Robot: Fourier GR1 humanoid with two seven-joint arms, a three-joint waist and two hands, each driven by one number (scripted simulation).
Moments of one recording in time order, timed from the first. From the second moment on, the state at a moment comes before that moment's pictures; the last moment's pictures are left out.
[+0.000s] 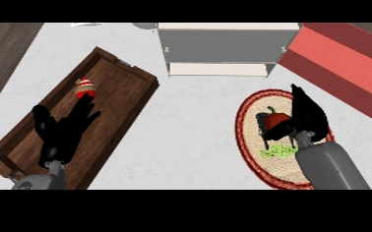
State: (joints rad) left arm -0.05 0.27 -0.03 -1.37 0.24 0.08 0.23; right arm -0.28 -0.30 0.21 -1.34 0.71 -0.01 0.87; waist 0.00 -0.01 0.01
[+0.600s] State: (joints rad) left arm -0.05 0.26 0.01 -1.37 0.21 0.05 0.25; right arm -0.31 -0.24 0.15 -1.19 0.76 -0.08 0.71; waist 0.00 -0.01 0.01
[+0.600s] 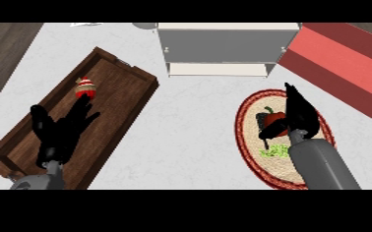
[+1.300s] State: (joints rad) left arm -0.05 0.24 0.03 -1.39 0.19 0.05 0.28; right arm -0.30 -0.20 0.21 -1.17 0.78 -0.02 0.52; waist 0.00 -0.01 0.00
